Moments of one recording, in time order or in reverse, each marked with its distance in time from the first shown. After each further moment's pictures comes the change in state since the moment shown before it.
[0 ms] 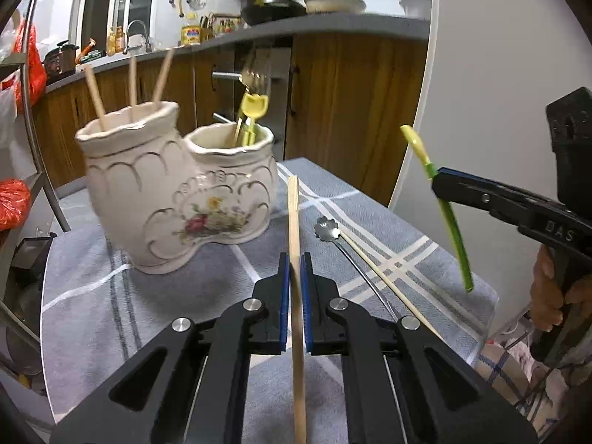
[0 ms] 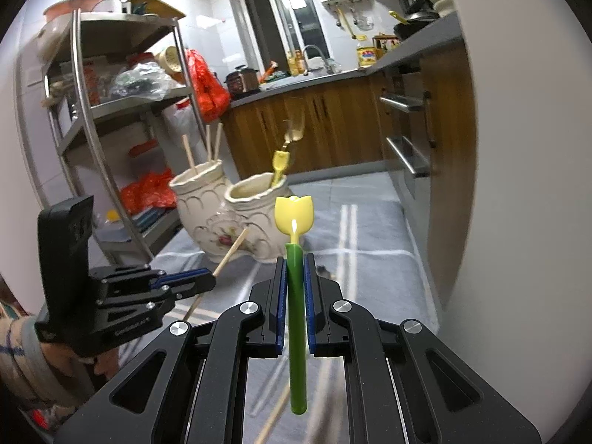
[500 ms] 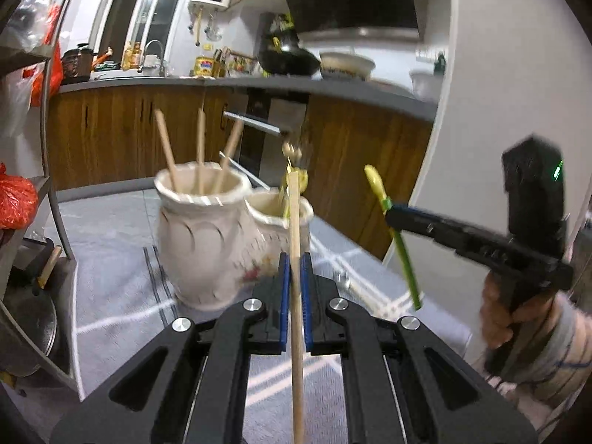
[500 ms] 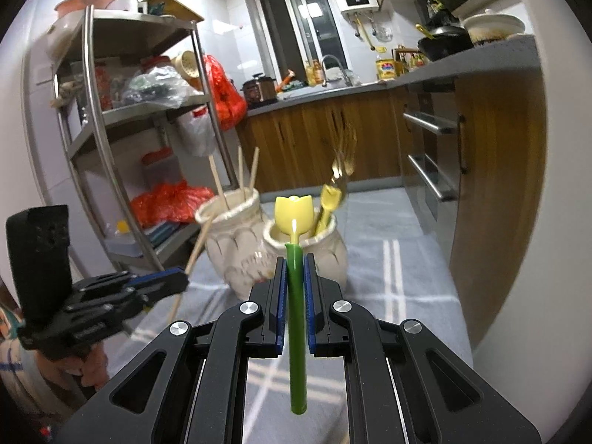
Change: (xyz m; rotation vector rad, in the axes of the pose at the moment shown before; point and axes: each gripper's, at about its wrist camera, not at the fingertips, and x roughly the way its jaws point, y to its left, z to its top) left arm -0.056 0.059 0.023 -0.113 -0.183 -0.073; right arm 0.030 0.037 0.043 -0.027 -0.054 0.044
